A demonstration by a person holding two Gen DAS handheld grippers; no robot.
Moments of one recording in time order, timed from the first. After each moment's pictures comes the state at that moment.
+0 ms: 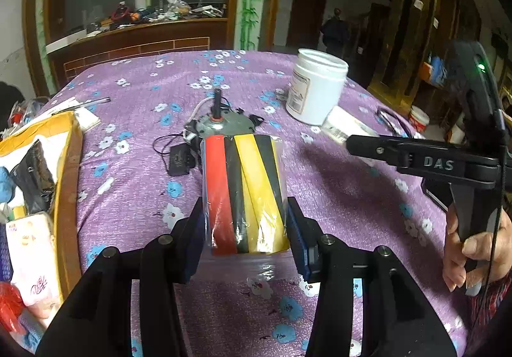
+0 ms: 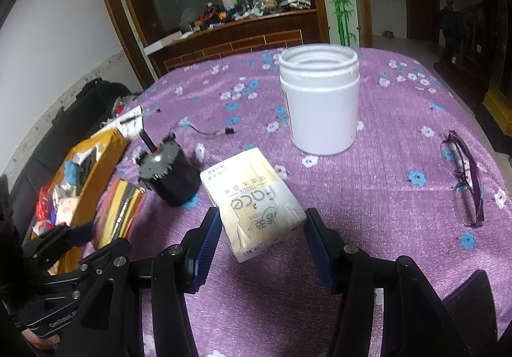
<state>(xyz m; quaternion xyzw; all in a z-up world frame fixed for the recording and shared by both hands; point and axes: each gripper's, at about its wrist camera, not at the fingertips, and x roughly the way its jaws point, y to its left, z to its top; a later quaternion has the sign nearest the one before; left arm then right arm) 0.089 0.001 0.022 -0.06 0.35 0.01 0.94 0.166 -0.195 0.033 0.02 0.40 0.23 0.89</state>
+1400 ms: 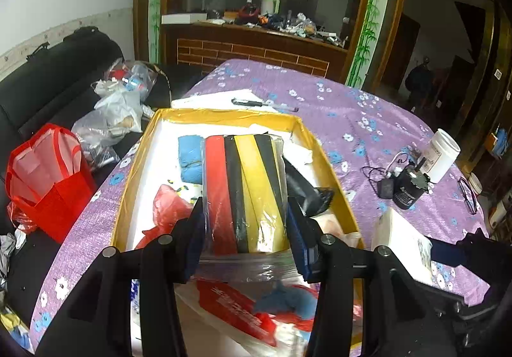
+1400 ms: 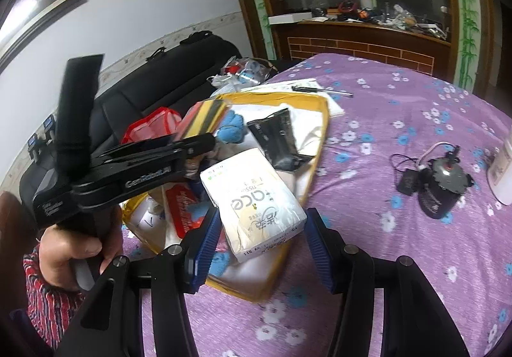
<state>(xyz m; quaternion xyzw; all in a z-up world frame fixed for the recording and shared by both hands) -0.014 0.222 0.048 -0.14 0.33 0.20 0.91 0.030 0.053 0.067 -0.07 0.38 0.42 0.82</state>
